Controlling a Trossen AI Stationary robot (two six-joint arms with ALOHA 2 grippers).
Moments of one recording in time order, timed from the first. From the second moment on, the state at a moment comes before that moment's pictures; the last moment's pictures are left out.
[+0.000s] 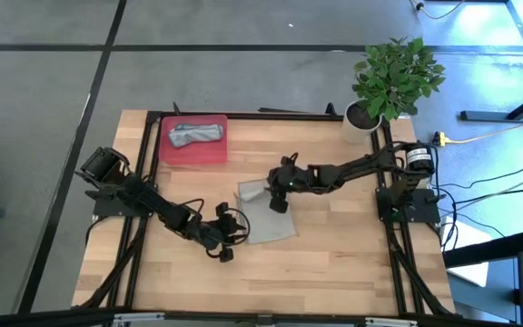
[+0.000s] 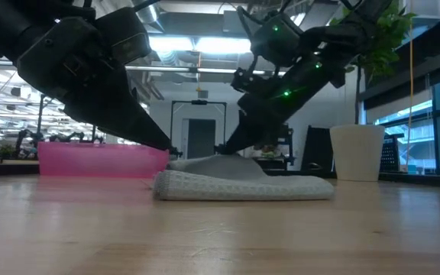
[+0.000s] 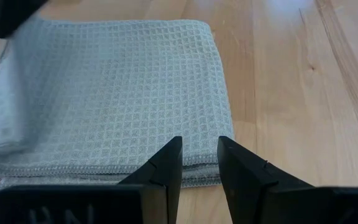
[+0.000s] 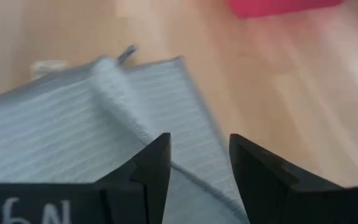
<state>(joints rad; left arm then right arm) -0.47 1.67 0.64 0.35 -0.51 -0.47 -0.04 1.82 0.92 0.19 0.21 0.06</state>
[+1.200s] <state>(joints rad) -0.50 1.67 0.75 0.31 -0.41 -0.09 0.31 1.70 0.92 -0.11 0.08 -0.05</state>
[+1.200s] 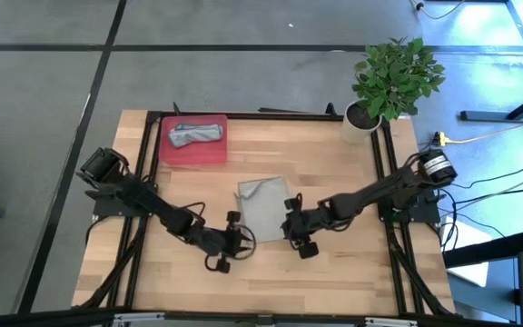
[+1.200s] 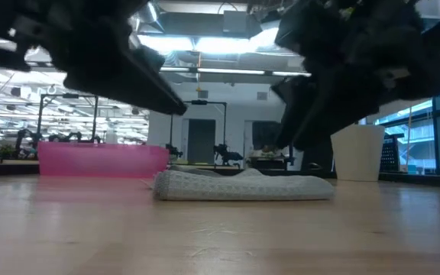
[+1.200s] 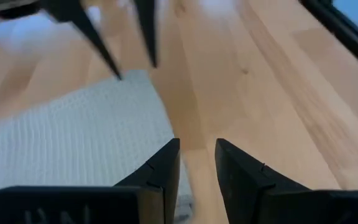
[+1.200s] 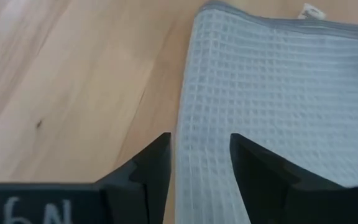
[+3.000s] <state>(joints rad) -0.49 1.97 1.10 -0.25 -0.47 -0.34 0.41 1.54 0.92 -0.30 0.24 0.02</state>
